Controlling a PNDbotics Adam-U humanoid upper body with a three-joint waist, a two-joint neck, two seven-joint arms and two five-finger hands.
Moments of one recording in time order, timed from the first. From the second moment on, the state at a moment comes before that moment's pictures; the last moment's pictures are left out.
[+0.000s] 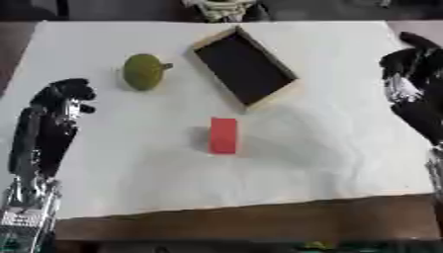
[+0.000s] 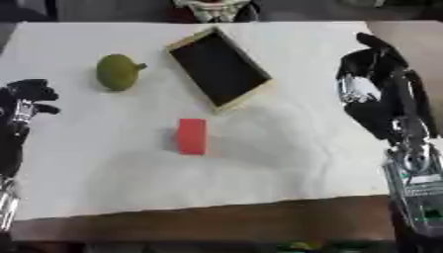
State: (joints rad) left arm -0.14 0.16 0.02 -1.83 -0.14 -0.10 0.03; right arm -0.25 -0.25 -0.05 -1.79 0.20 -0.14 0.00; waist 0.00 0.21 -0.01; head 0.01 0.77
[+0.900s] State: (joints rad) left arm -0.15 0.20 0.02 -1.83 -0.15 -0.10 0.03; right arm -0.25 -0.25 -0.05 -1.79 0.20 -0.14 0.00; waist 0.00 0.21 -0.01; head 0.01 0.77
